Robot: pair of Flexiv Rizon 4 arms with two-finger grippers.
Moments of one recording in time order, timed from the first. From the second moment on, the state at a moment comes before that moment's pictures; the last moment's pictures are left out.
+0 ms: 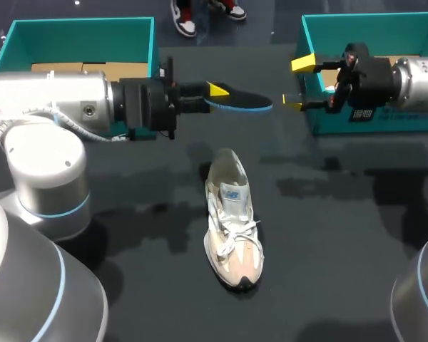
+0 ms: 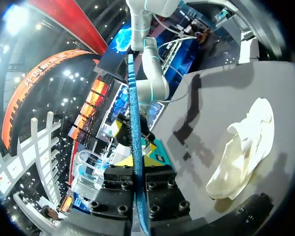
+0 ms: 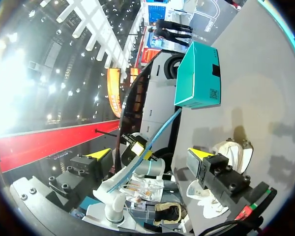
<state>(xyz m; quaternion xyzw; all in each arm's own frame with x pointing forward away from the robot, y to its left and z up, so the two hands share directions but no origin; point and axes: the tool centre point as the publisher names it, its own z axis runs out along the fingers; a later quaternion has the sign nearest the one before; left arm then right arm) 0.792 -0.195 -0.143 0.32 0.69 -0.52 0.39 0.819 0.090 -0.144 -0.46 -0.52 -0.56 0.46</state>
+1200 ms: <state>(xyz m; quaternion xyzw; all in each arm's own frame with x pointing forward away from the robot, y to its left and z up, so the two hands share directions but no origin) 0.790 -0.189 -0.128 0.16 0.73 -0.62 0.22 0.819 0.089 -0.143 -0.46 -0.52 -0.56 0.46</state>
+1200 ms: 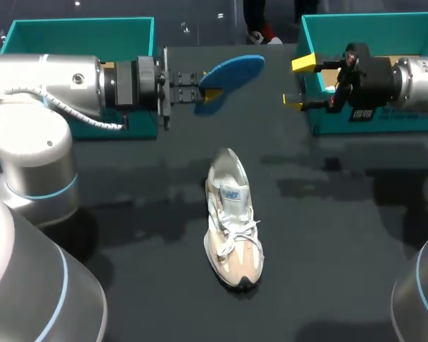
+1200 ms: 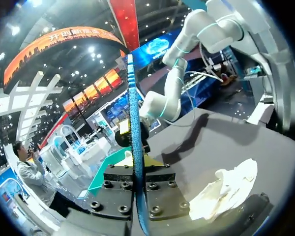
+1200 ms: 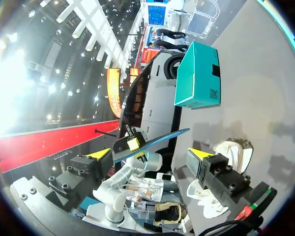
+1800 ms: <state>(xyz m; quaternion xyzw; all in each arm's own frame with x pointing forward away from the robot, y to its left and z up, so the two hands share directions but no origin) 0.801 -0.183 -0.121 -0.03 0.72 -0.69 0.00 0.818 0.089 -0.144 -0.46 -0.52 -0.56 0.46</state>
